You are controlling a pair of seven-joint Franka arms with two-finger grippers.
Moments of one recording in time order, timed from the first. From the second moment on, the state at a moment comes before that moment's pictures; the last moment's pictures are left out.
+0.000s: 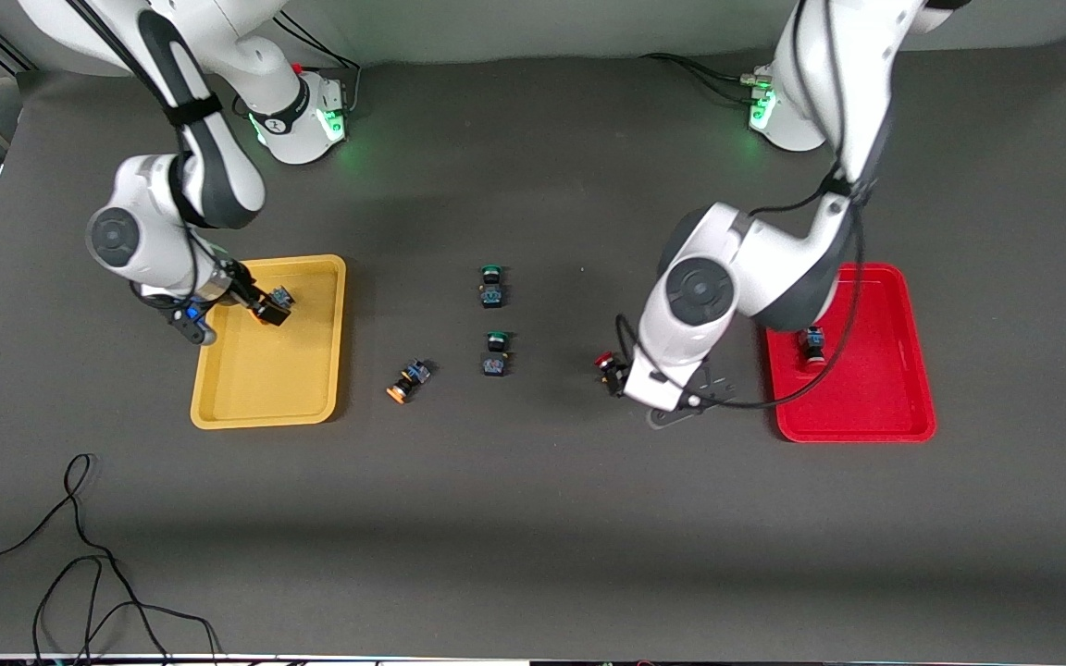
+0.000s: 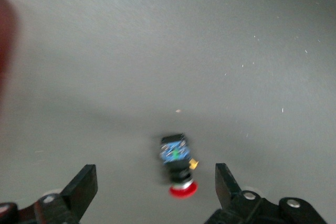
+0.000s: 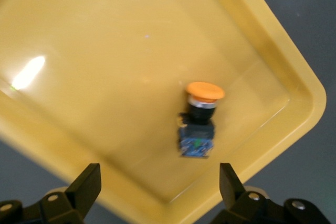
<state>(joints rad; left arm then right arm) -0.51 0.60 -0.04 -1.58 0.00 2.17 -0.98 0.64 0.05 -0.59 -2.41 0.12 2.28 0.69</state>
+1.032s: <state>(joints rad) -0.56 0.79 -0.04 -1.56 0.00 2.30 -1.17 0.90 0.36 -0.57 -1.82 0.25 2.06 0.89</state>
